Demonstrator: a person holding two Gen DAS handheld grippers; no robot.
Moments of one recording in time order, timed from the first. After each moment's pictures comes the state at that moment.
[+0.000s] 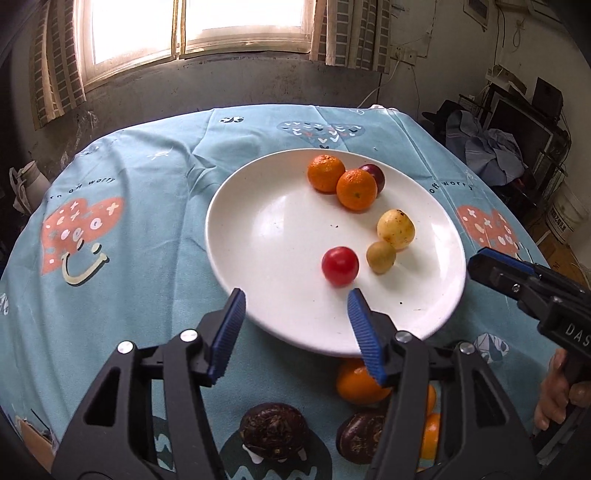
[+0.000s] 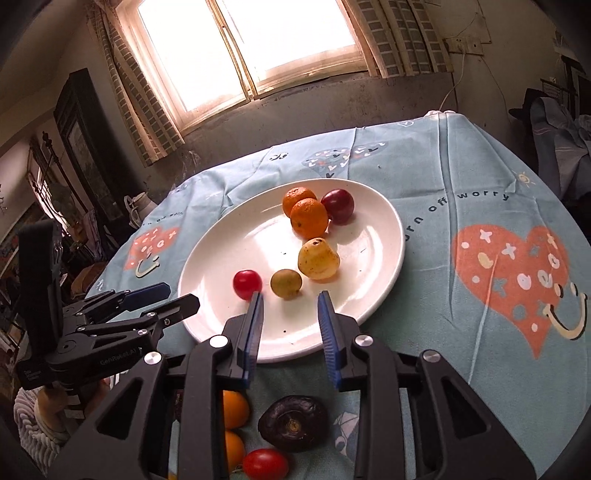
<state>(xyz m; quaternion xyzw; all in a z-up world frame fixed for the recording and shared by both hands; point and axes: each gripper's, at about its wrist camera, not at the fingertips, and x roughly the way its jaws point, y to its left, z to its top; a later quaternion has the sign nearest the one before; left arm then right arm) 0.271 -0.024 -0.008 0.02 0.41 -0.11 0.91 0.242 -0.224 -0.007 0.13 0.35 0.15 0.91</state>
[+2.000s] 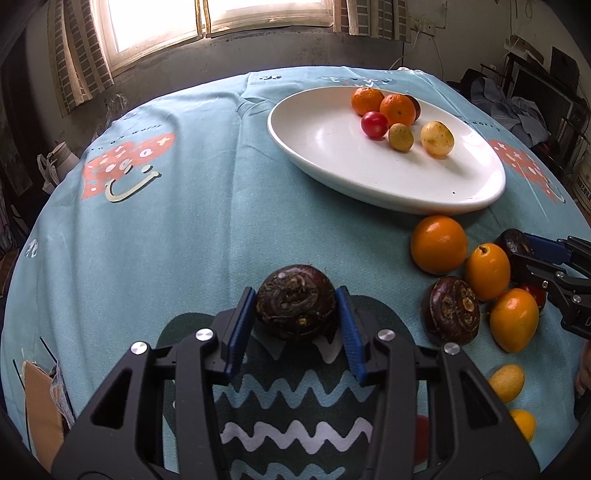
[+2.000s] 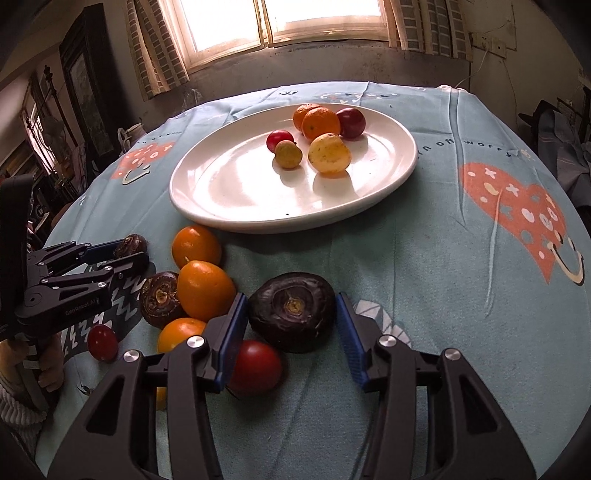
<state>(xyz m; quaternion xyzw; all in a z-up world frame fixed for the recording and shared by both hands) 0.217 0.011 -0.056 0.06 0.44 -0.05 0.90 0.207 -0.193 -0.061 0.03 0.42 0.14 0.89</state>
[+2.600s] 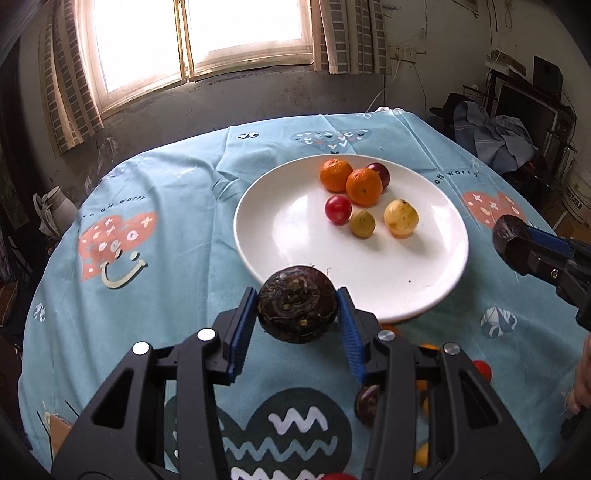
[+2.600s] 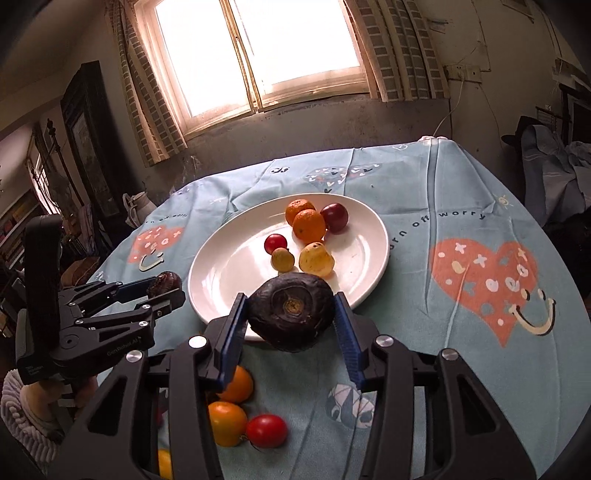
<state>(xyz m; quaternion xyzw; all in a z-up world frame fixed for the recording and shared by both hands) 0.250 -0.036 0.005 0.07 0.38 -0.08 0.92 0.221 -0.217 0.011 0.09 0.33 0.13 0.93</state>
